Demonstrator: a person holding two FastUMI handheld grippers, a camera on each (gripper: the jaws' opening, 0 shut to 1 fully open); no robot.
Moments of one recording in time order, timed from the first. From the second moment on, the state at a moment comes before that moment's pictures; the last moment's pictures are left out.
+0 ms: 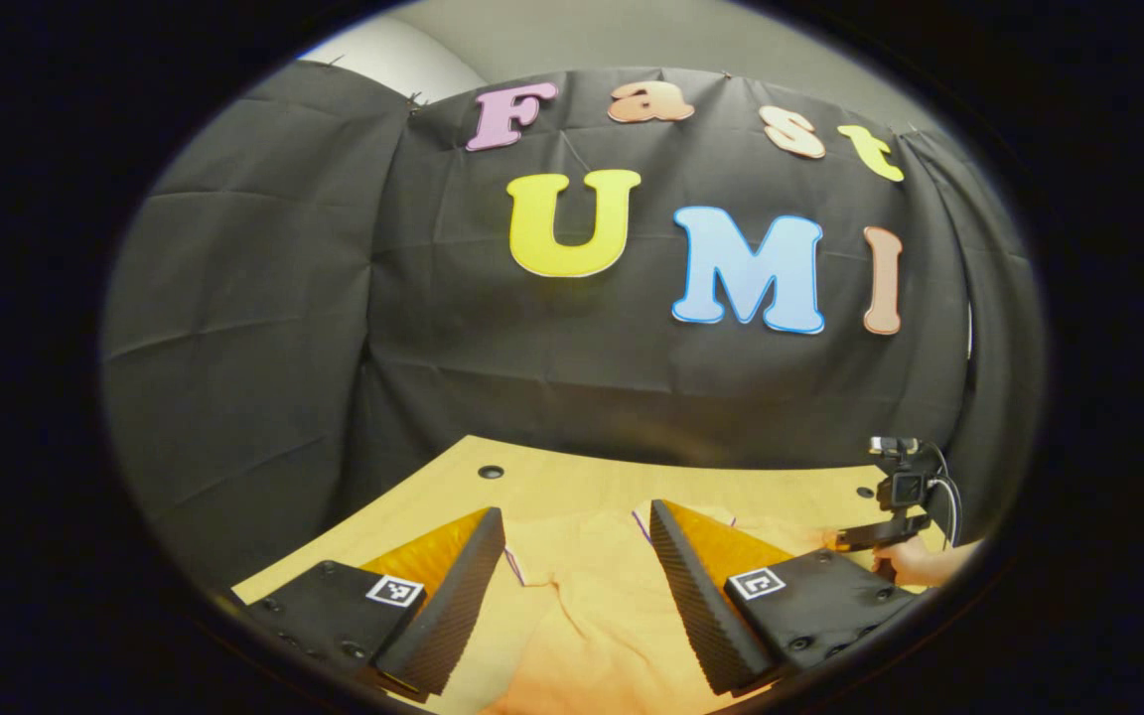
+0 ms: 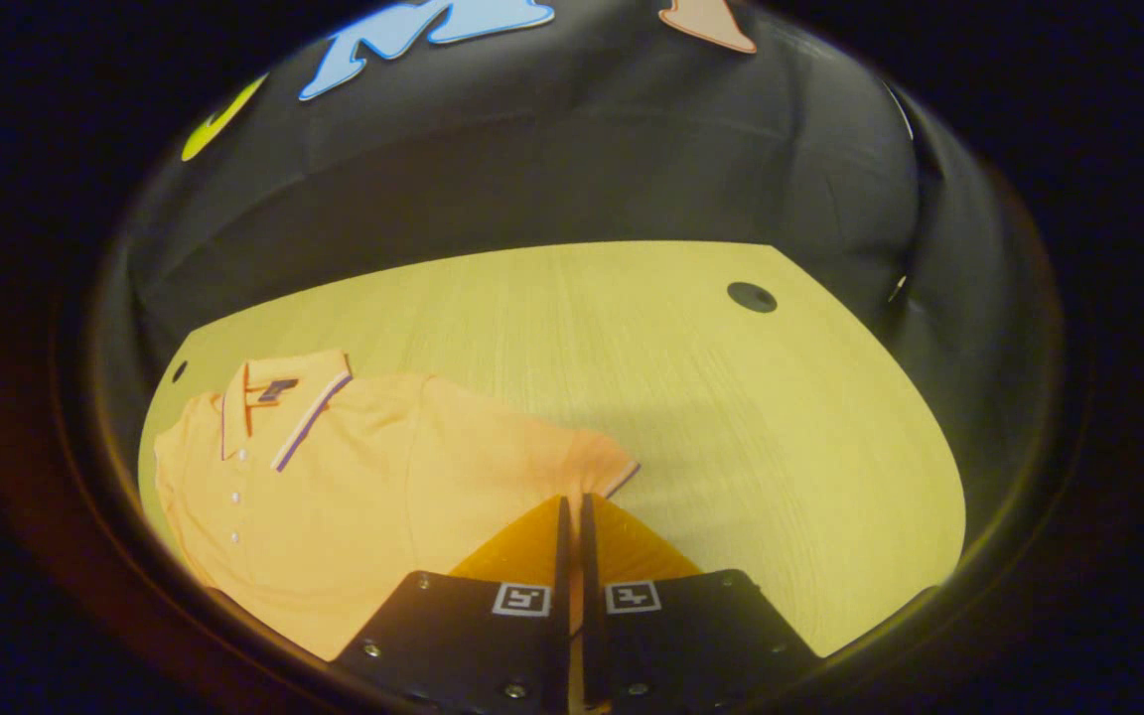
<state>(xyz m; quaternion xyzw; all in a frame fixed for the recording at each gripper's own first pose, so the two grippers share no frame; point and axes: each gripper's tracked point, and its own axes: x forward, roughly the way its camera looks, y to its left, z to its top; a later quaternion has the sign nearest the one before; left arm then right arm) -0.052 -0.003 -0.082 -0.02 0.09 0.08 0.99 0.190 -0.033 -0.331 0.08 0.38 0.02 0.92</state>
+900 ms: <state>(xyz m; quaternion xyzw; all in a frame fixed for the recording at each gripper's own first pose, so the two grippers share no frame) -0.049 0.004 -0.089 -0.05 0.08 0.09 0.99 0.161 0.092 -0.253 -0.04 0.29 0.18 0.94</state>
